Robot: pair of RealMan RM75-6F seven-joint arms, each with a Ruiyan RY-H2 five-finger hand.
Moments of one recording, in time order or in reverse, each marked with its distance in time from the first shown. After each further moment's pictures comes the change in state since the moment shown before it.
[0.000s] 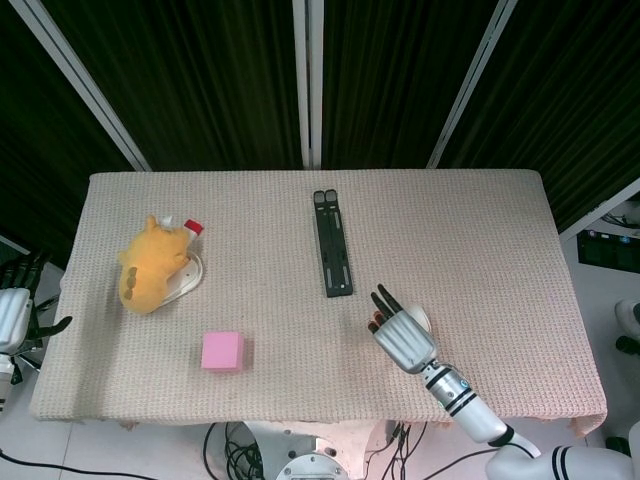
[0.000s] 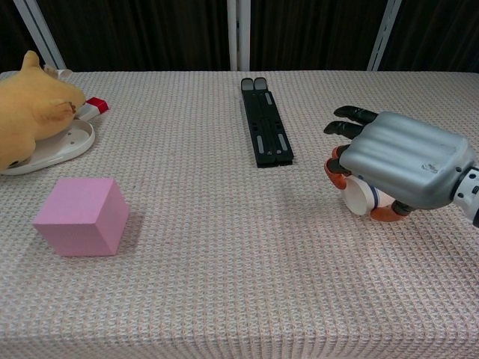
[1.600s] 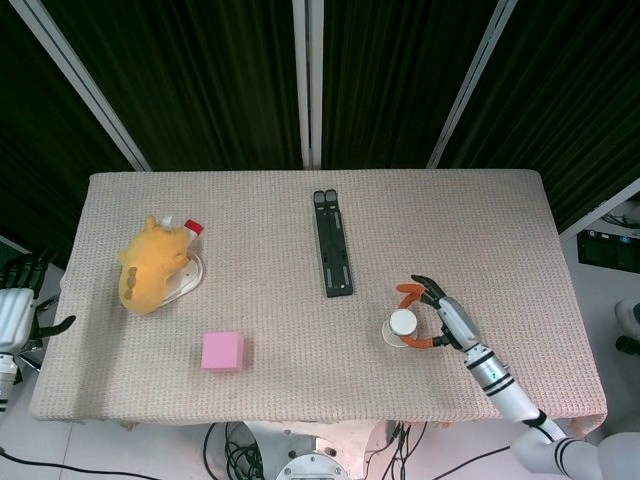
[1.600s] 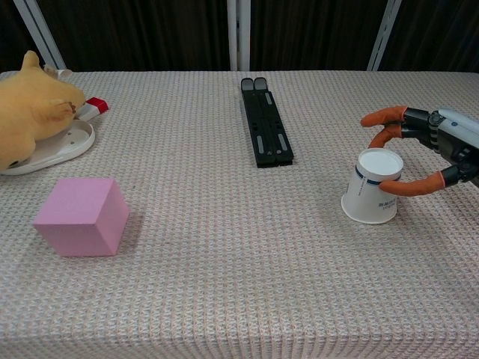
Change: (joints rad) left arm 0.000 -0.017 0.004 0.025 0.027 0.029 -0.011; right arm -0.093 -0.169 -0.031 0.692 -0.197 0.217 1.889
